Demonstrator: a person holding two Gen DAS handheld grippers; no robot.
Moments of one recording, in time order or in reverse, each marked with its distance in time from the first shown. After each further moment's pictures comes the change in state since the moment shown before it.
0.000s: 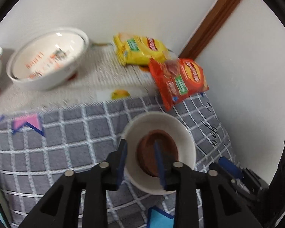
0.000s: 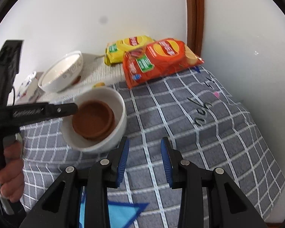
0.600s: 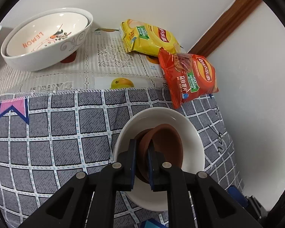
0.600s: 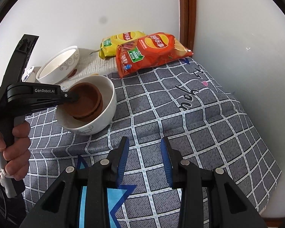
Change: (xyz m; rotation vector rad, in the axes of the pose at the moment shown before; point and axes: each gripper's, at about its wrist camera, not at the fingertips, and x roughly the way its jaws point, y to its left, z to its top) left arm 0.043 0.004 -0.004 -0.114 0.047 -0.050; right arm -0.017 -0.012 -0.030 -0.012 0.023 -0.059
